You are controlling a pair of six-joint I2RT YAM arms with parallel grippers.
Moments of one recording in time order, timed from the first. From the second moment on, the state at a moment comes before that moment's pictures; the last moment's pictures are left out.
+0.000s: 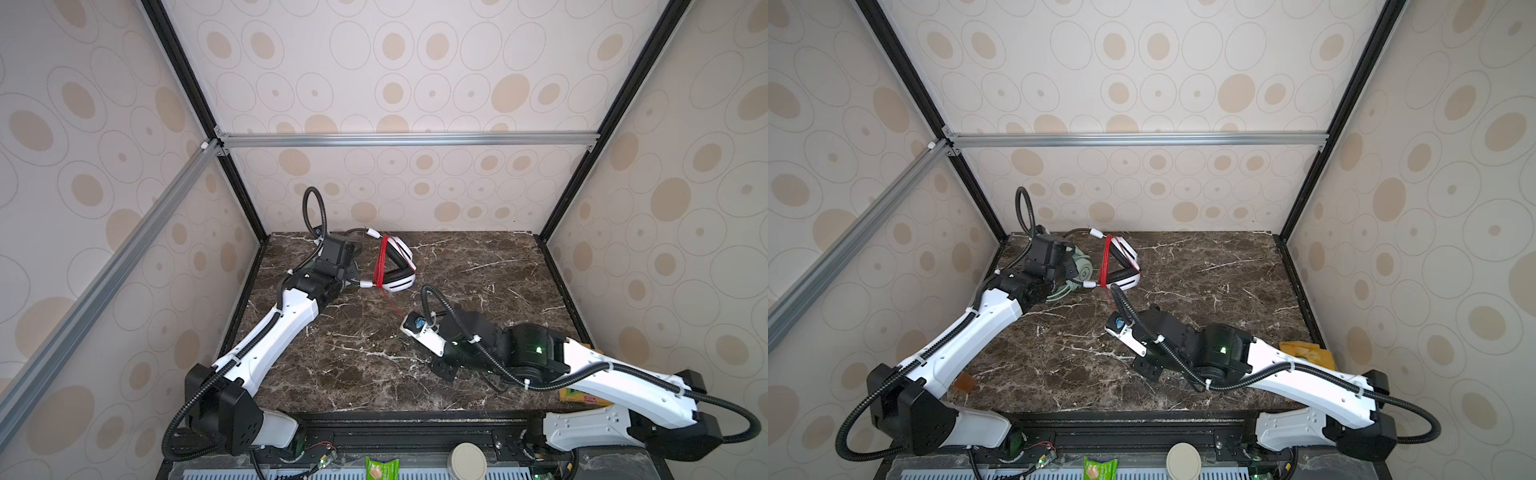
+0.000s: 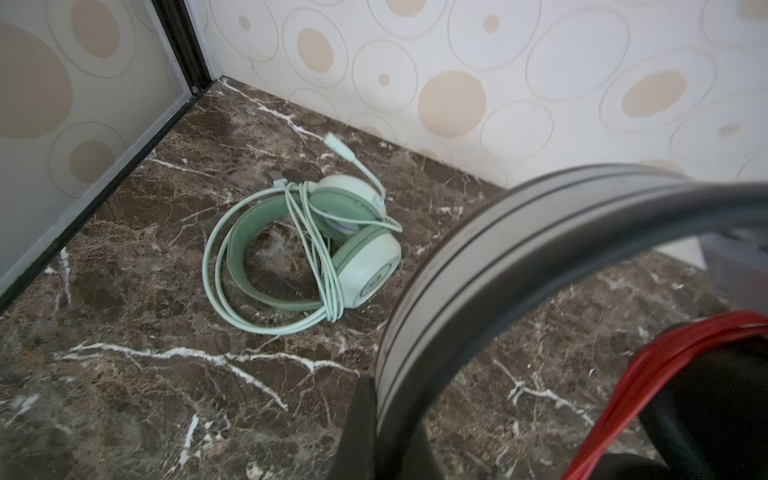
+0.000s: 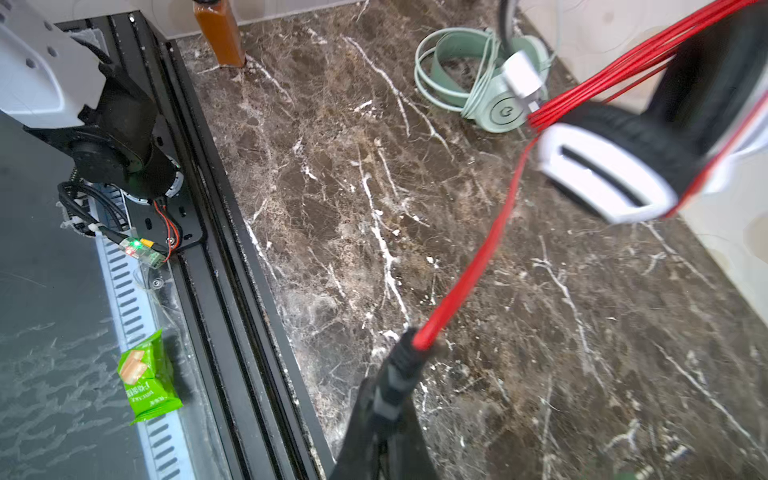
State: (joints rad) left arm -0.45 1.40 1.28 -0.57 -0.46 -0.62; right arm 1.23 1.17 1.34 -0.93 0.24 -0.02
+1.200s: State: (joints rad) left arm -0.79 1.05 0.80 -0.45 -0.43 -0.51; right arm 0.55 1.36 1.24 -0.74 -0.23 -0.15
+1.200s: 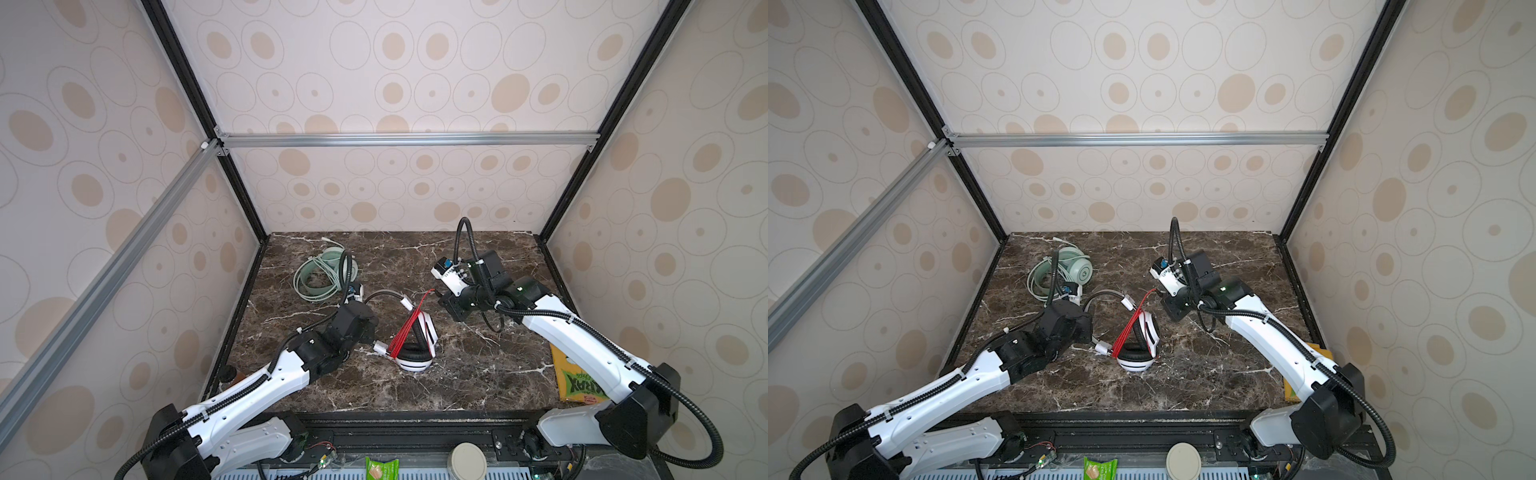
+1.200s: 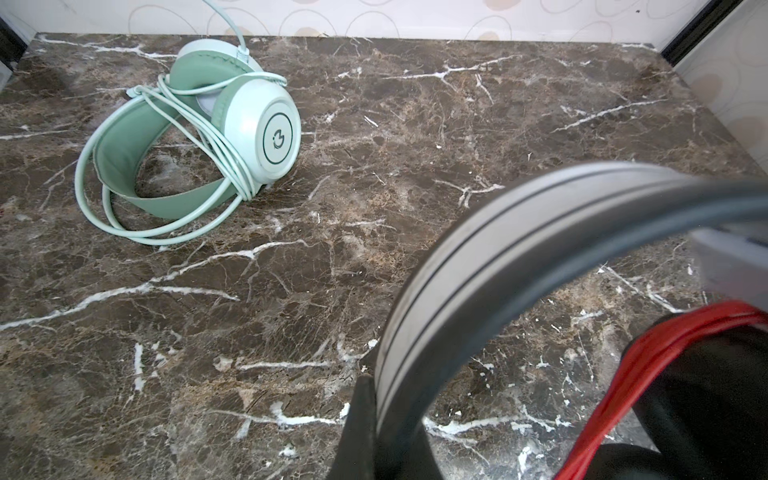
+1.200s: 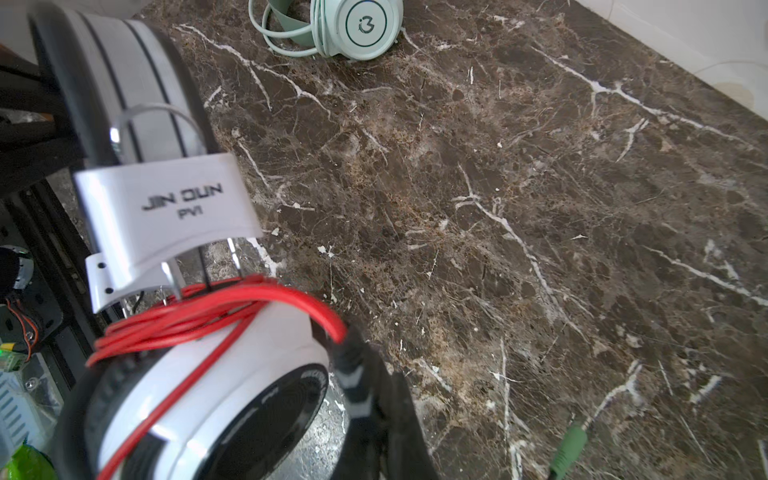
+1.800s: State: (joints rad) left arm -0.79 1.03 0.95 -0.49 -0.28 -0.49; right arm 0.45 1.34 1.09 -0.57 -0.38 -0.08
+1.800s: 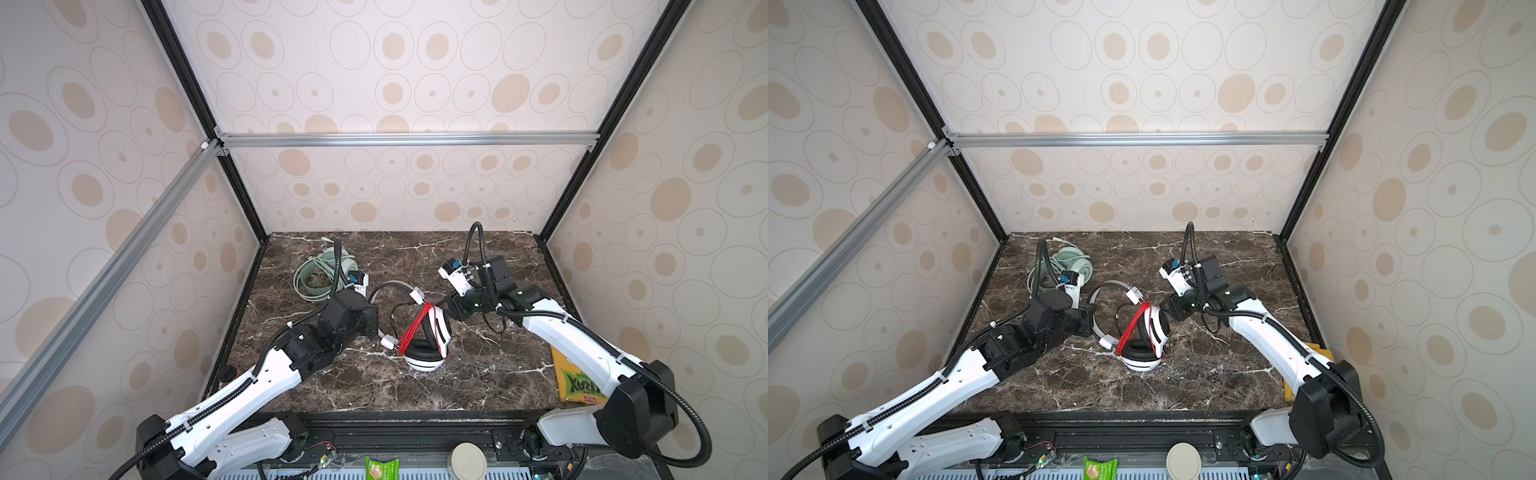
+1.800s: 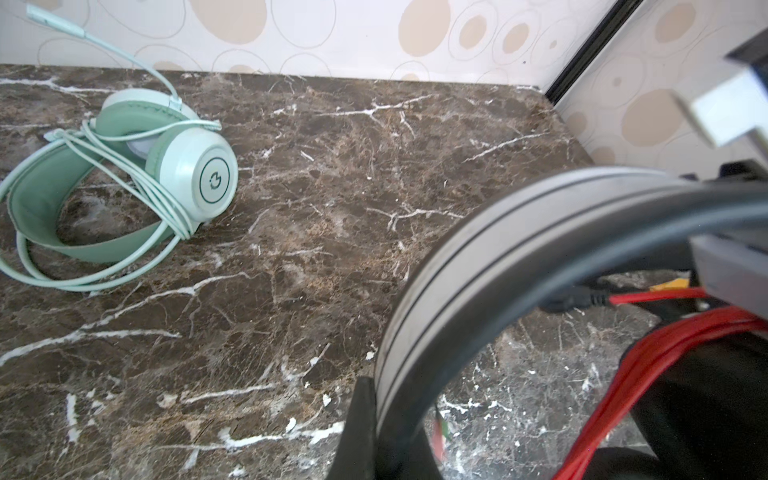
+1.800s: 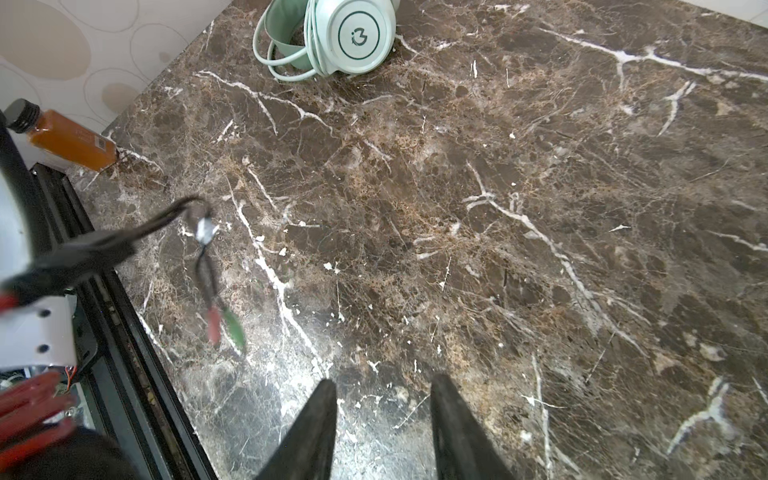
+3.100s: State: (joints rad) left arm -0.79 1.16 1.34 -0.60 -0.24 -0.53; right arm 0.47 1.36 0.82 0.17 -0.93 0.21
